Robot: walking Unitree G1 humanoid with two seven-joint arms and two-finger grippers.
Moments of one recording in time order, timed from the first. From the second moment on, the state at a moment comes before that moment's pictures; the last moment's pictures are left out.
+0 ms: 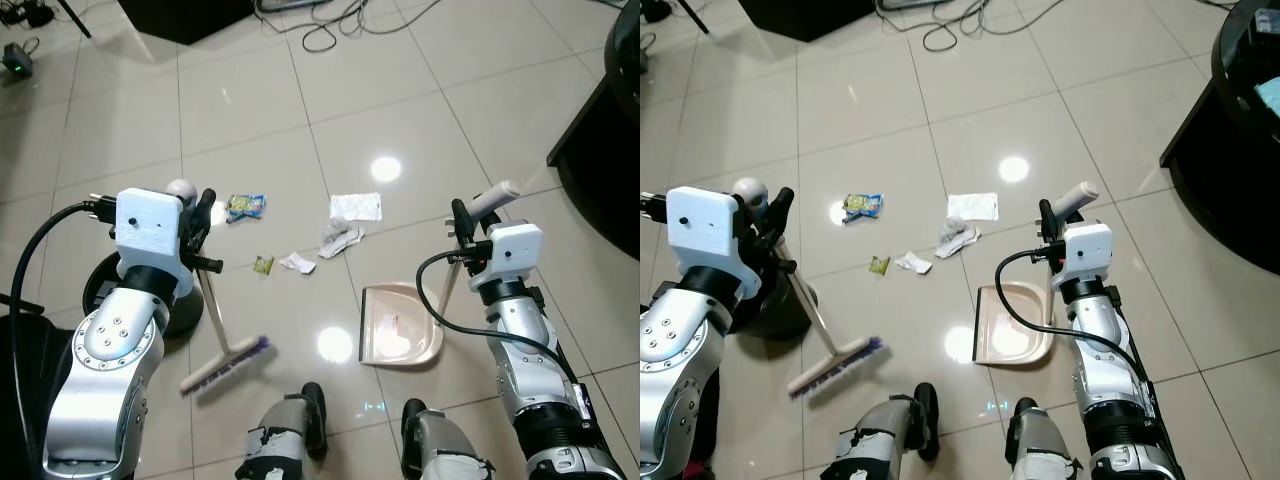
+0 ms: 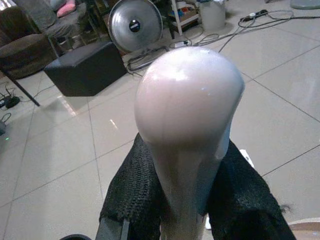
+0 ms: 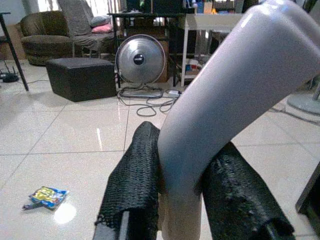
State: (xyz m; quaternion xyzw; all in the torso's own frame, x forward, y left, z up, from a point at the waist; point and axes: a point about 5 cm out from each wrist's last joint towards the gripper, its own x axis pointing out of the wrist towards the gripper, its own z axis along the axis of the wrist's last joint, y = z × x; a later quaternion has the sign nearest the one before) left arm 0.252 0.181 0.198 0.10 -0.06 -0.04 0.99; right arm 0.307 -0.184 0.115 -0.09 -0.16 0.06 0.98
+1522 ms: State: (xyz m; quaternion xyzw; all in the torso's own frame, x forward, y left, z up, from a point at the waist) left arm 0.269 0.132 0.192 0.04 -0.06 -0.13 0.99; right arm 0.283 -0.207 0.081 -0.17 -0.10 0.01 0.98
